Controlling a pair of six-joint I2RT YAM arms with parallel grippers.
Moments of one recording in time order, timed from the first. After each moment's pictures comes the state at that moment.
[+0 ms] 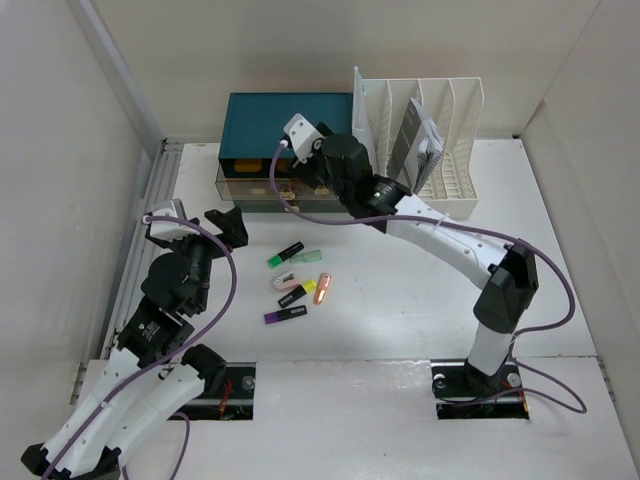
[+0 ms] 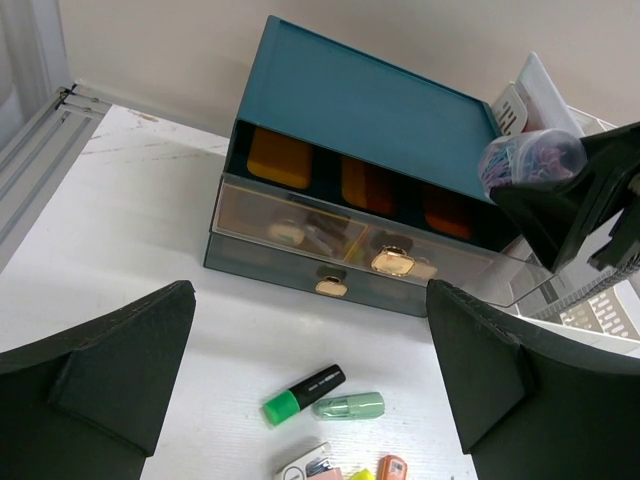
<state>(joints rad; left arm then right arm) -0.61 0.50 0.76 -0.23 -0.62 -0.36 0.86 1.79 1.70 -0.10 0.34 -0.49</state>
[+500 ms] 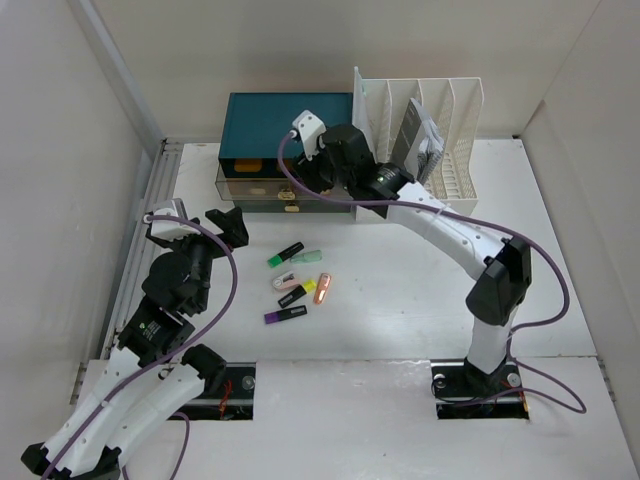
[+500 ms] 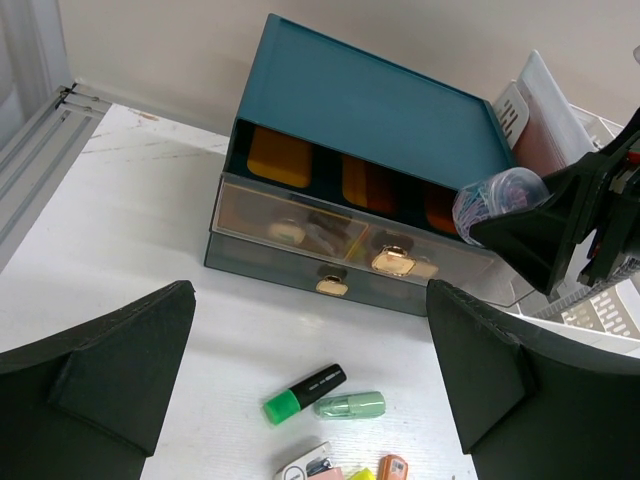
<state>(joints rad) -0.61 0.51 0.76 -0.23 -0.62 -0.36 0.79 1.85 1.84 -0.38 0.17 -0.25</state>
